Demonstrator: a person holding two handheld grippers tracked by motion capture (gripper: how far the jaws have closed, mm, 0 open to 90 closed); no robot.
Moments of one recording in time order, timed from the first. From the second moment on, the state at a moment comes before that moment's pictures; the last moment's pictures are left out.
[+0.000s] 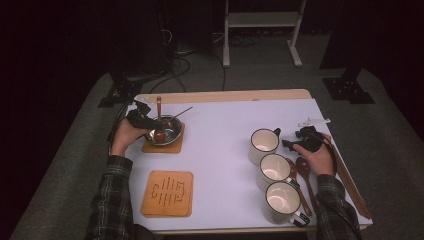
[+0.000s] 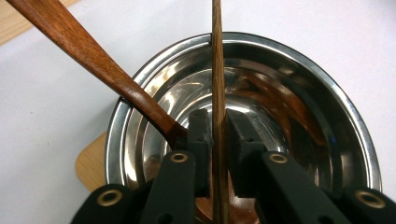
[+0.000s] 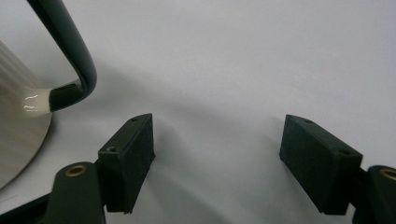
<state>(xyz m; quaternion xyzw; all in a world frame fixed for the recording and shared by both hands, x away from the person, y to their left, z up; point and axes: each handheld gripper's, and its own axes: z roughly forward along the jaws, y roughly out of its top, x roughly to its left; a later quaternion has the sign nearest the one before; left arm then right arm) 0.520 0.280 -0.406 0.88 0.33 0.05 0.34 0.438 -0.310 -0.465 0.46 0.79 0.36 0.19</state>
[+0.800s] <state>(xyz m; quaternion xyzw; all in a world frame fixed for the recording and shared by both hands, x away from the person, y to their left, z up) 0.502 0.268 -0.377 0.86 0.34 0.08 0.37 0.438 -0.310 -0.465 0.46 0.79 0.36 0.19</state>
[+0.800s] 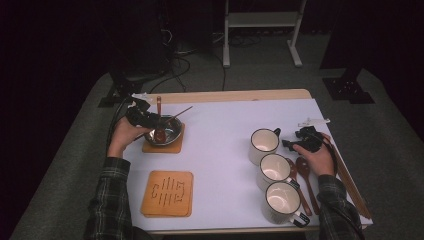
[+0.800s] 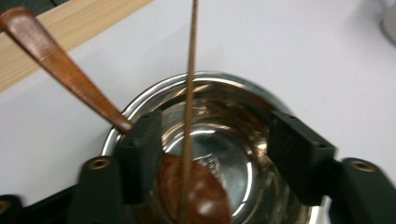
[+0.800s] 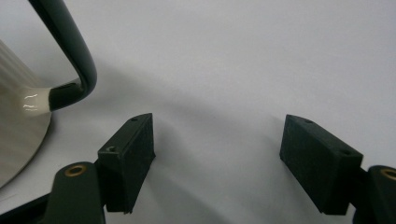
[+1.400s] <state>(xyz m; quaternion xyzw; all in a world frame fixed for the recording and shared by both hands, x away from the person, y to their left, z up) 0.465 0.247 -0.370 0.87 0.33 0.09 0.36 0.438 -0.310 -0.464 0.46 0.79 0.36 0.19</state>
